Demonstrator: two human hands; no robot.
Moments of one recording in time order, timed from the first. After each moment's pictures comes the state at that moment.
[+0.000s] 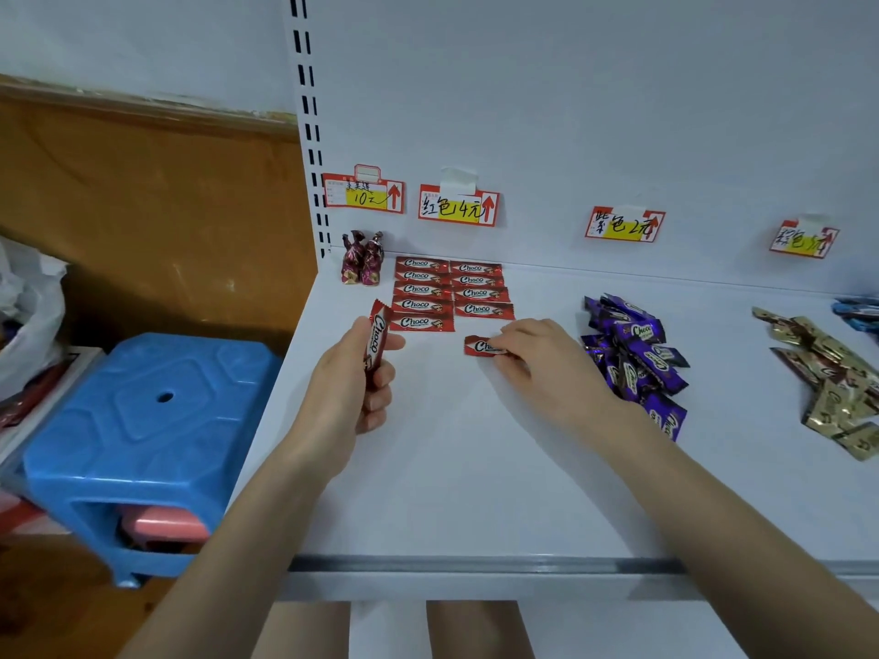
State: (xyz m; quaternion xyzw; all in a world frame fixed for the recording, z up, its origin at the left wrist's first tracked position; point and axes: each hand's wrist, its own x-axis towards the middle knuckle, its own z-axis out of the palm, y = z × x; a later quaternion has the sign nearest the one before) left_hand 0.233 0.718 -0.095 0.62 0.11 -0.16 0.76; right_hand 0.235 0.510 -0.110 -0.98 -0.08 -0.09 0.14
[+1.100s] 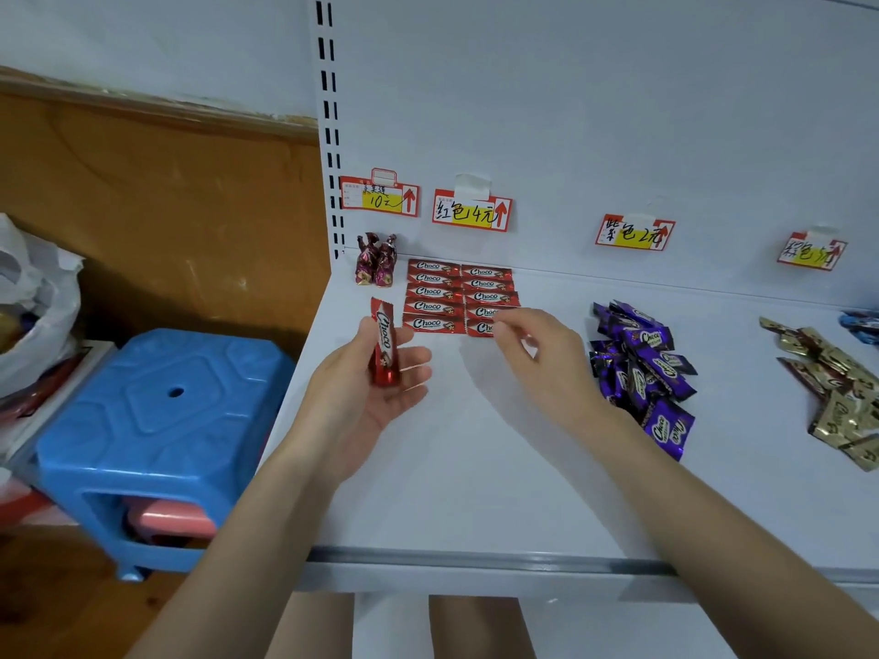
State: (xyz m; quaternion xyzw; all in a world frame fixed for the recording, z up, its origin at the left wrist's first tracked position) left_hand 0.227 0.724 -0.095 0.51 0.08 -0.16 0.84; right_hand 0.232 0.537 -0.101 -0.90 -0.05 -0.19 0.38
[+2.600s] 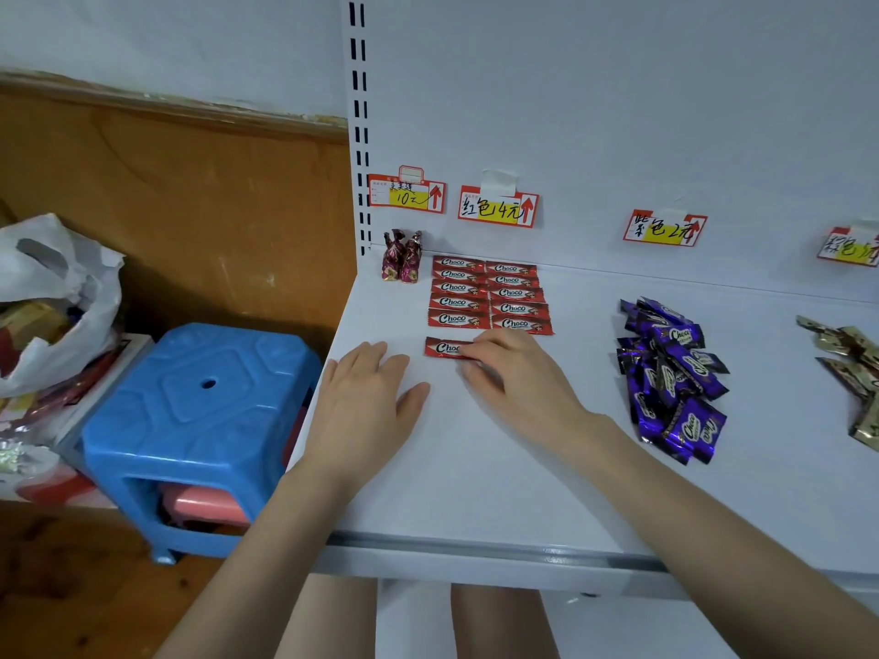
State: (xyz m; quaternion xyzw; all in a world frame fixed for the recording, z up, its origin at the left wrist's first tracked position) left_hand 0.226 0.748 -0.130 0.98 -0.12 0.01 0.18; right_hand 0.231 0.568 -0.121 -0.96 -0.13 -0.13 0.21
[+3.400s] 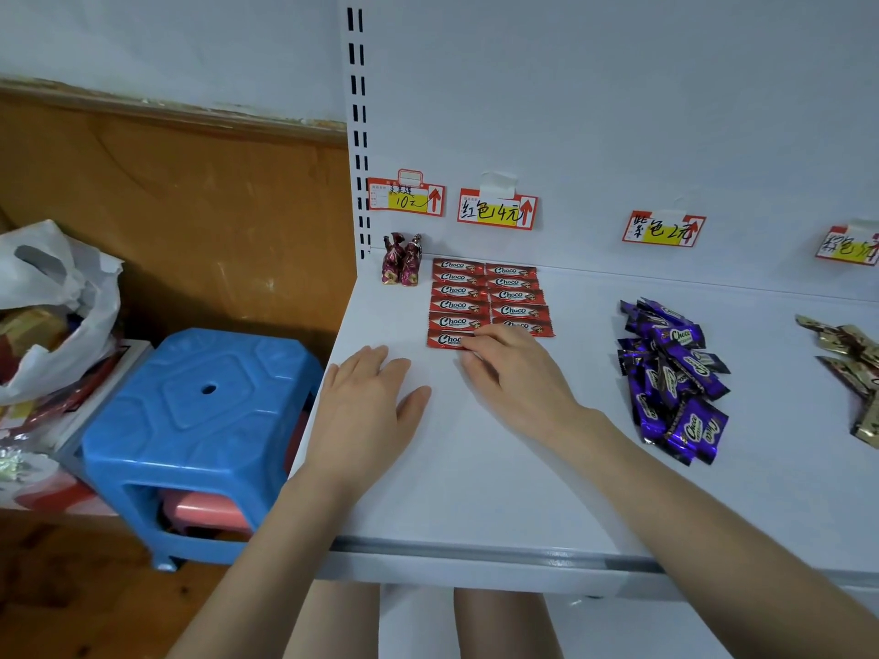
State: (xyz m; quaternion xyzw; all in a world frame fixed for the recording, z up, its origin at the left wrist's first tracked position) left_hand 0.227 0.749 -0.132 0.98 -0.12 0.02 0.18; right_hand 0.238 0.571 -0.124 -0.96 -0.12 -0.14 0.20
